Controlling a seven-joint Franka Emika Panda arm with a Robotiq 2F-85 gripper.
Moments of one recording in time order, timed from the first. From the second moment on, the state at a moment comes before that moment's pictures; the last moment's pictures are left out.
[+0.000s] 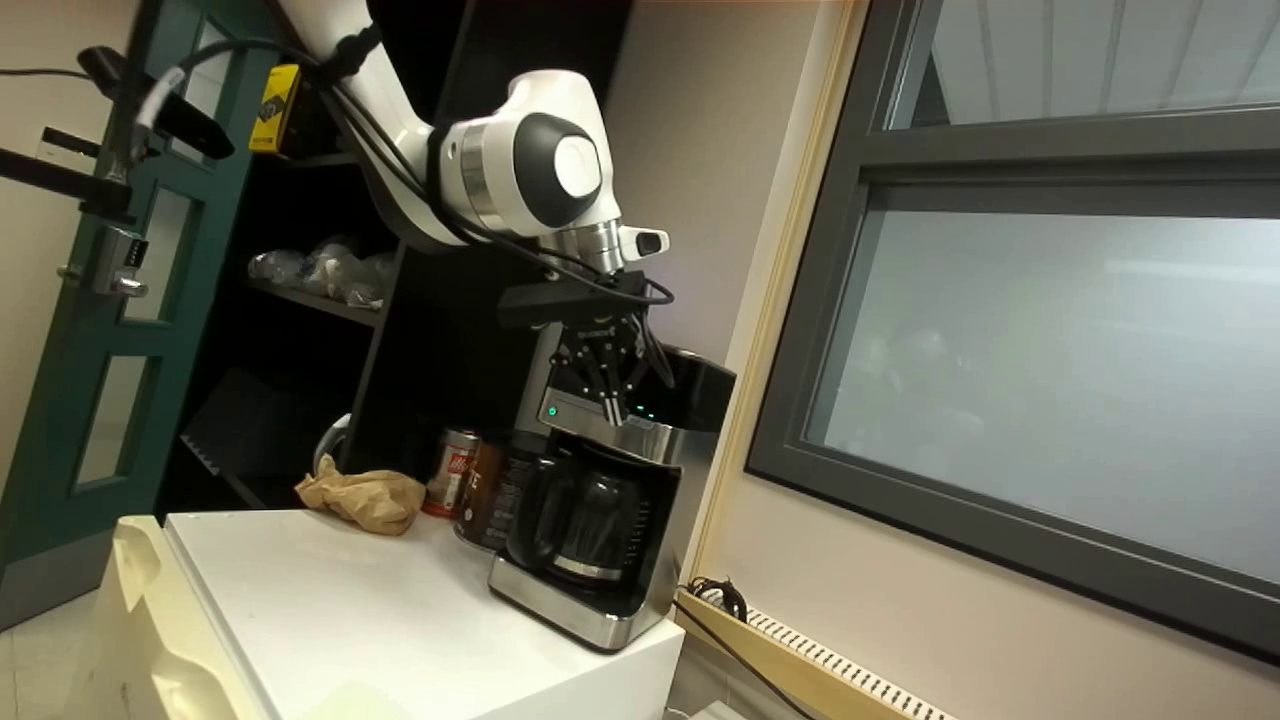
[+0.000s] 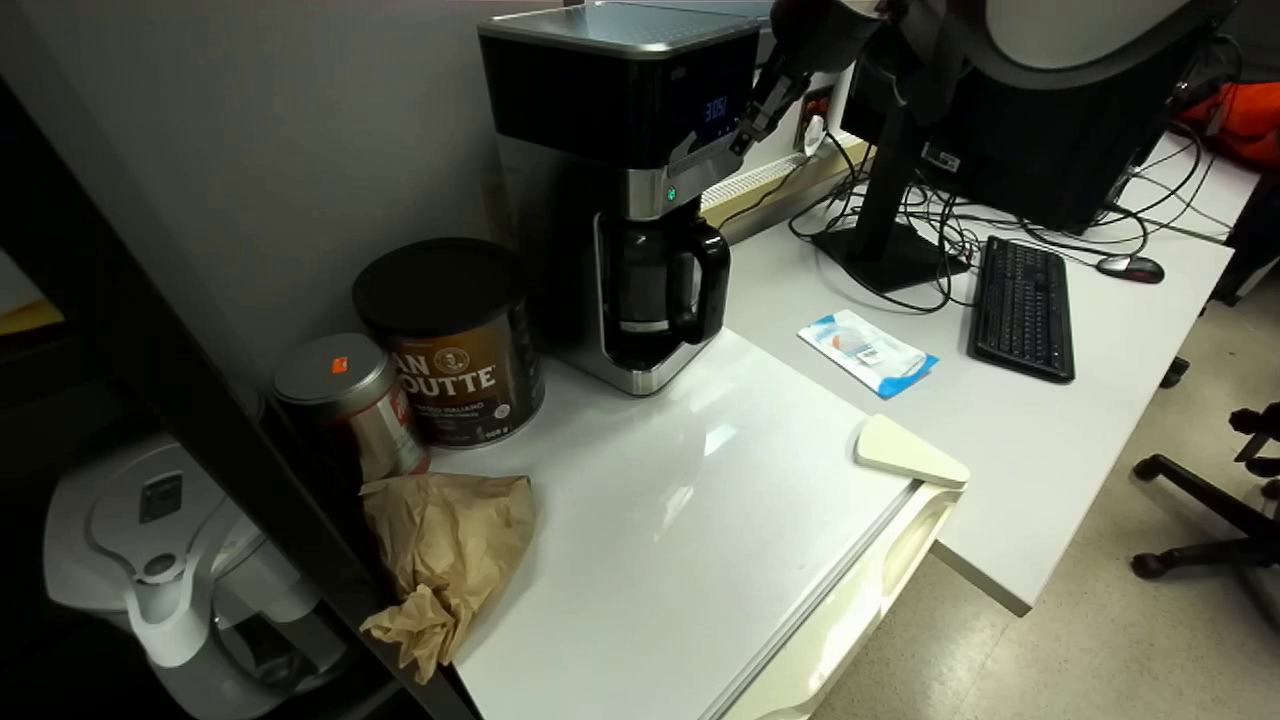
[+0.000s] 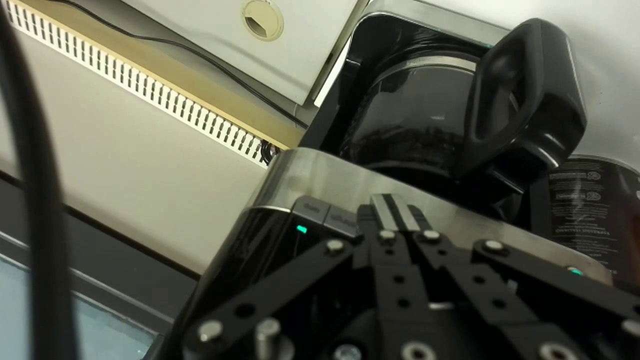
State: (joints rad) arm 0.04 0.83 -0.01 -1.30 -0.34 2.69 -0.14
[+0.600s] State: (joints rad) arm 0.04 0.86 -0.01 -1.25 -0.33 2.63 -0.18
